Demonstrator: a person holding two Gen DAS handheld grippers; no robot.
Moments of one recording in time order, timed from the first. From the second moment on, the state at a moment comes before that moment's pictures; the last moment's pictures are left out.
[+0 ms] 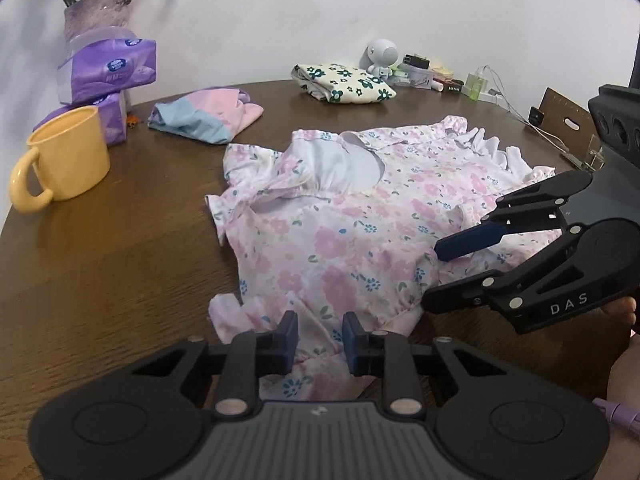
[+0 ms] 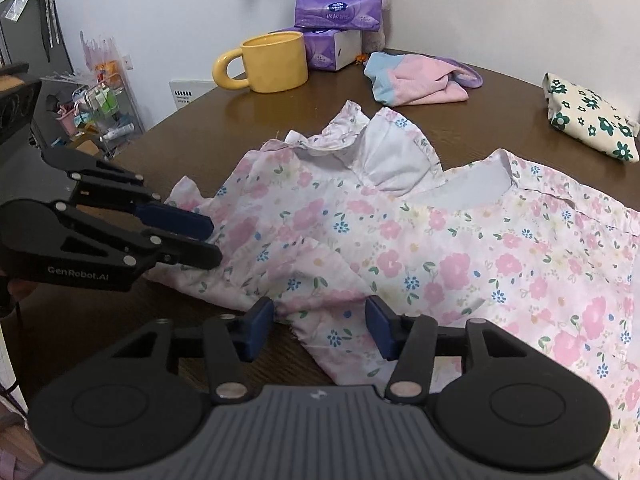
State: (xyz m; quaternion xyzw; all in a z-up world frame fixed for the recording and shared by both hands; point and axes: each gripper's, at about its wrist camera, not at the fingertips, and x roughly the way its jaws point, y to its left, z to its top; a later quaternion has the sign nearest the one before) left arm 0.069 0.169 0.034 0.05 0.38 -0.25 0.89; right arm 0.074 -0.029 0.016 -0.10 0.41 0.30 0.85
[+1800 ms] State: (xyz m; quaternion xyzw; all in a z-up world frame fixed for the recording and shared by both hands) left arm 0.008 0.051 0.051 -0.06 0.29 -0.20 0.93; right arm 0.026 -0.224 0.038 0.00 0.32 0.17 0.93
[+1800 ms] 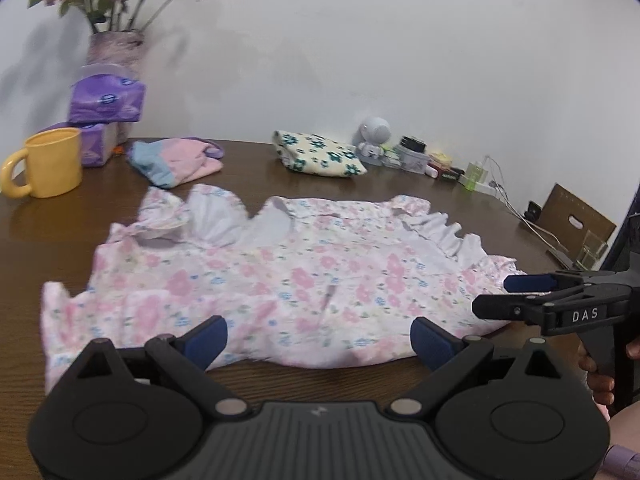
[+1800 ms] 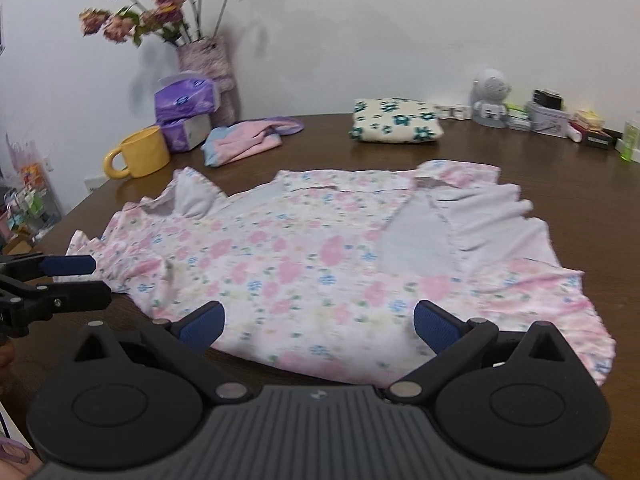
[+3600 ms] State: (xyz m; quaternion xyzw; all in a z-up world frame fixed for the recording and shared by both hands) left arm 0.345 -0.082 0.045 0.30 0.47 -0.42 0.72; right arm 0.355 -0.276 0.050 -0.31 0.48 0.42 0.71
